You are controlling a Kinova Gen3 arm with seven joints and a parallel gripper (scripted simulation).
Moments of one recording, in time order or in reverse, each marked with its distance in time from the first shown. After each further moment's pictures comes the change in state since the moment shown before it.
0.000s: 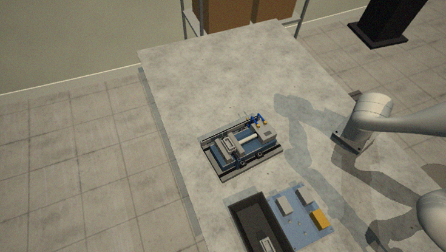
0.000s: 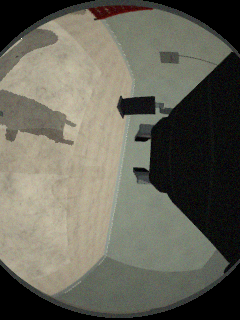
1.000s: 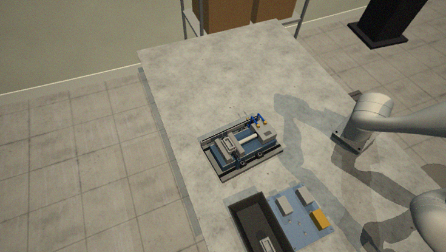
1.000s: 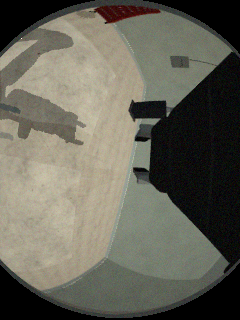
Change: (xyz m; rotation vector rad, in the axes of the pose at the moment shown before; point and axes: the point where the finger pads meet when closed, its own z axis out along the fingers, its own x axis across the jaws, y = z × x) arm -0.017 -0.025 -0.016 0.105 0.037 -0.048
